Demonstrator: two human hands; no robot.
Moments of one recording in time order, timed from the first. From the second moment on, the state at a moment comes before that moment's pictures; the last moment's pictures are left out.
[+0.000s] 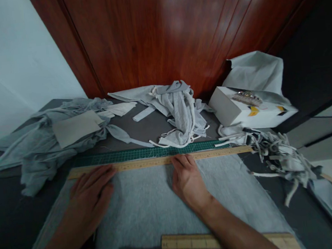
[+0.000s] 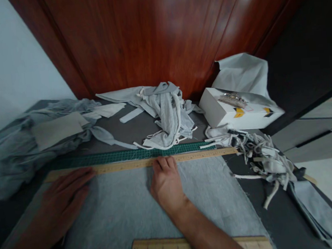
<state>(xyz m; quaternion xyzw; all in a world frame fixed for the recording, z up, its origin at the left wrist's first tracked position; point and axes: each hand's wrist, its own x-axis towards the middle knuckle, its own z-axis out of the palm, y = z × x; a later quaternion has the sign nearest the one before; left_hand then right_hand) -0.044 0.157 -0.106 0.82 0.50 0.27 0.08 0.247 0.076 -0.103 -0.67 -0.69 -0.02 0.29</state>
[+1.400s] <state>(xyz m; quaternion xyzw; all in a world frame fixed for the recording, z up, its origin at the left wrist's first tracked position) -0.030 0.132 -0.090 0.83 0.50 0.23 0.06 0.264 0.068 -0.116 -0.62 -0.72 -0.10 0.29</state>
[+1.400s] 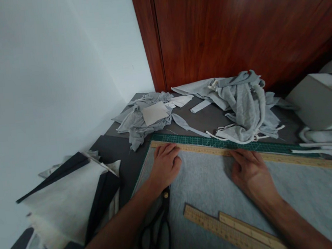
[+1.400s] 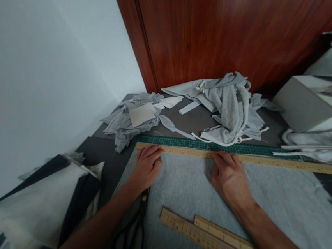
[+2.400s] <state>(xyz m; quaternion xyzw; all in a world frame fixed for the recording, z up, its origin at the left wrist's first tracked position) -0.013 0.134 -0.067 0.85 0.52 0.12 0.08 0.257 -0.052 -0.017 -0.58 -0.77 0.26 0.07</state>
